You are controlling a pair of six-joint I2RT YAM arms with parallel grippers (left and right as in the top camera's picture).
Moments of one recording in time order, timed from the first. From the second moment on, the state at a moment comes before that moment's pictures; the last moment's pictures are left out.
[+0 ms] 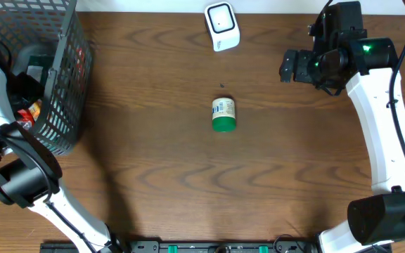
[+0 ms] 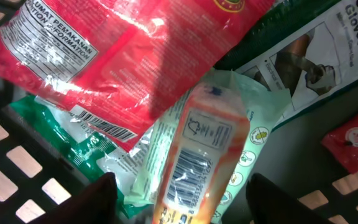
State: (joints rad) left arm 0.54 2.12 1.91 -1.22 -0.05 -0.34; right arm 0.12 1.73 1.77 -1.16 -0.08 0.25
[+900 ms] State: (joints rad) left arm 0.54 1.95 1.86 -1.13 -0.03 -0.33; right arm 0.12 1.73 1.77 -1.16 -0.08 0.25
